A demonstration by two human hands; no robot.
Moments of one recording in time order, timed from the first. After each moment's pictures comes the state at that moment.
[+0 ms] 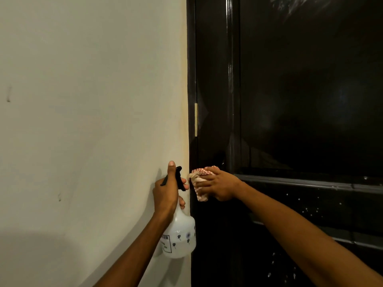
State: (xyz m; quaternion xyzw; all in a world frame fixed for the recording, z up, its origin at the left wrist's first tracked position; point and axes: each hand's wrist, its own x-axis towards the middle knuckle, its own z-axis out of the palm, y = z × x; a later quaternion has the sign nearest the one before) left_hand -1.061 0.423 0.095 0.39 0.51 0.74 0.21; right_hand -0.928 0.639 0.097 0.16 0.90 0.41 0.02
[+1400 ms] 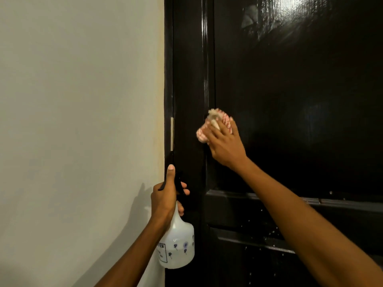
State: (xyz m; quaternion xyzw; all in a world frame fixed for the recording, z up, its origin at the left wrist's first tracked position) left_hand -1.012 0.467 0.121 0.43 0.49 0.72 0.24; right_hand -0.846 0.626 0.238 0.35 0.72 0.47 -0.37
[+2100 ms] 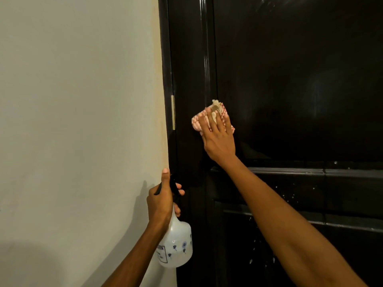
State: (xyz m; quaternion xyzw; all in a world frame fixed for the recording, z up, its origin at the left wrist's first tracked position) left_hand -1.027 0.451 0.063 0.40 0.52 0.72 0.22; right_hand -0.887 0.635 0.175 0.39 0.69 0.40 -0.46
